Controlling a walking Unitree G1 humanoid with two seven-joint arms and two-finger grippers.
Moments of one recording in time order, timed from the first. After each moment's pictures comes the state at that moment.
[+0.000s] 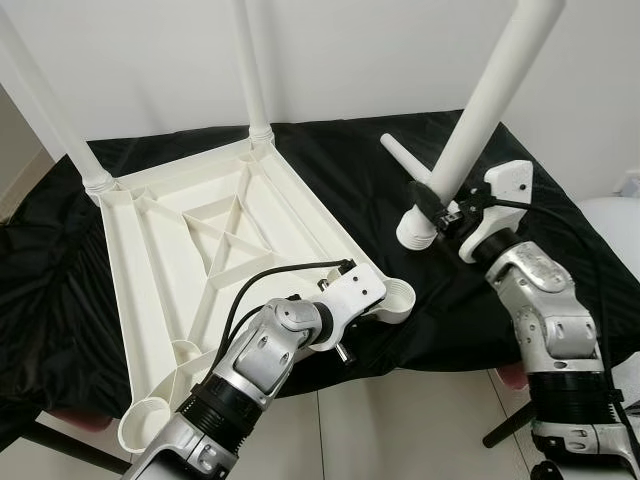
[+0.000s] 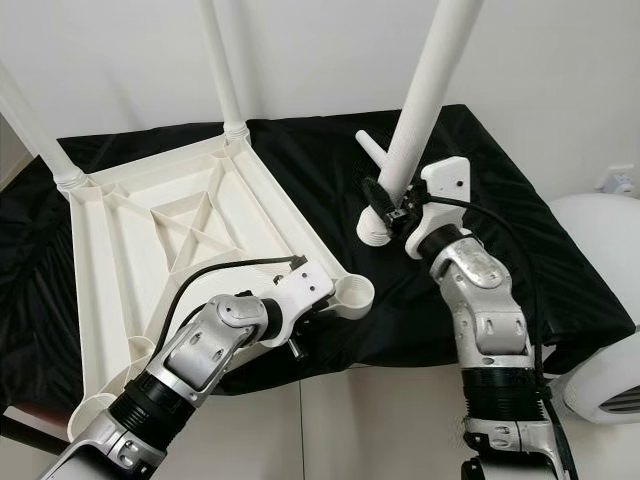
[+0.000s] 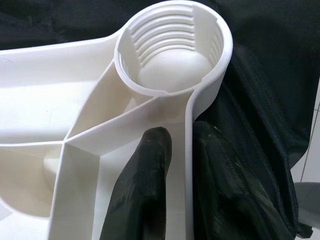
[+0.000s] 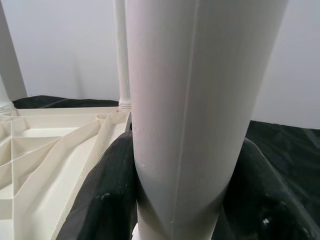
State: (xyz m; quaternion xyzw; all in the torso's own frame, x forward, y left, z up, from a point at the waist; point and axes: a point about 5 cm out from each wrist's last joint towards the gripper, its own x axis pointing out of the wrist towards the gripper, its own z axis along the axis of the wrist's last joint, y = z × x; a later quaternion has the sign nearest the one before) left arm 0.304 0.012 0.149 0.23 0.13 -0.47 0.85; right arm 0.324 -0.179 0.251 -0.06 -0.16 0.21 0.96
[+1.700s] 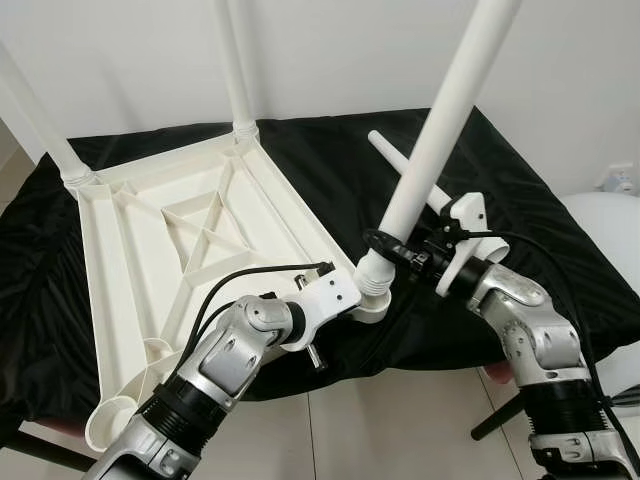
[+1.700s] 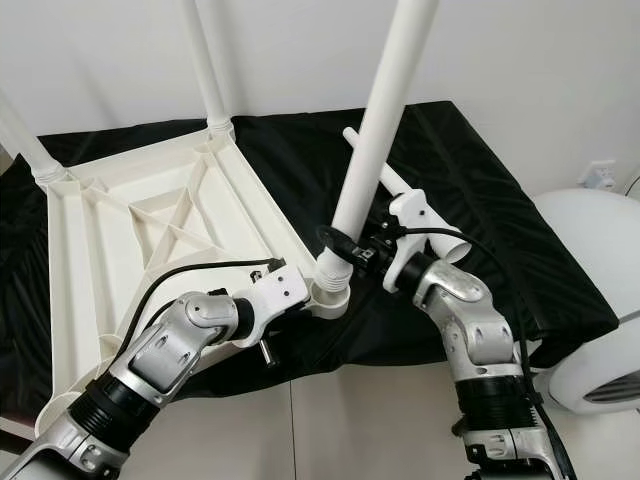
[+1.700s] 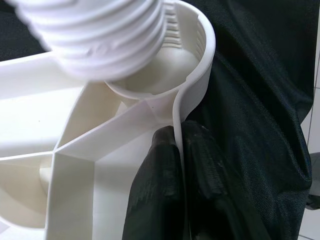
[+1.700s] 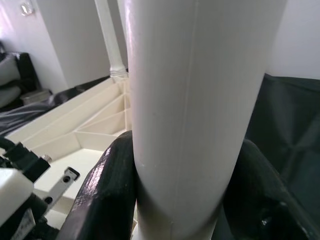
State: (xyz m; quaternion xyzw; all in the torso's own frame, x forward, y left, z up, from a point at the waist) left arm 0.300 0.041 0.151 0.28 0.12 -0.49 0.82; right arm 0.322 -0.144 0.213 -0.02 -0.07 0.43 0.90
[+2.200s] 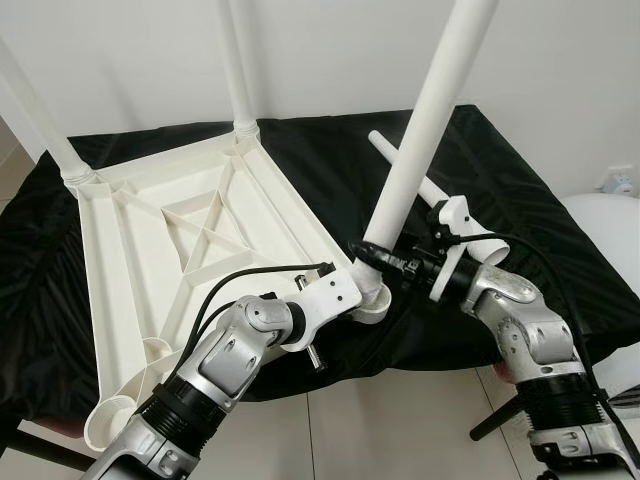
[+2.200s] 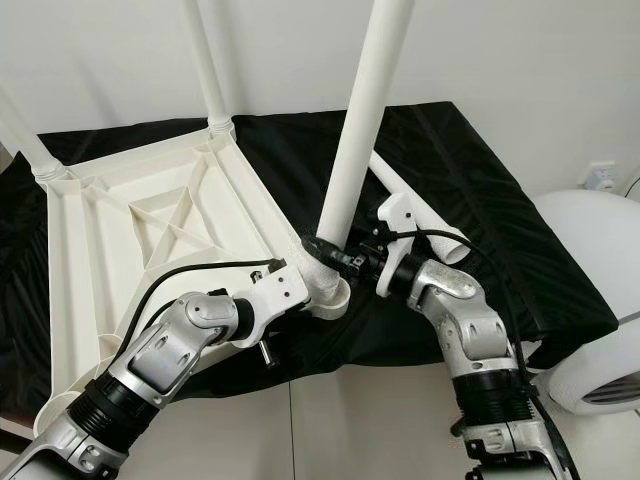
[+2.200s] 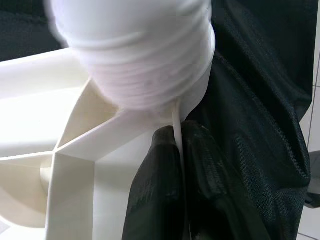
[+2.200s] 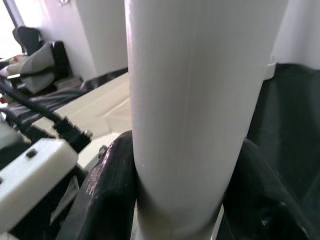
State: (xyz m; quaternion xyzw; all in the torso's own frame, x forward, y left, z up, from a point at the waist) left arm 0.299 0.041 0.150 0.28 0.12 -0.49 0.82; right arm 0.314 -0.149 0.209 -0.03 -0.05 0.48 0.88
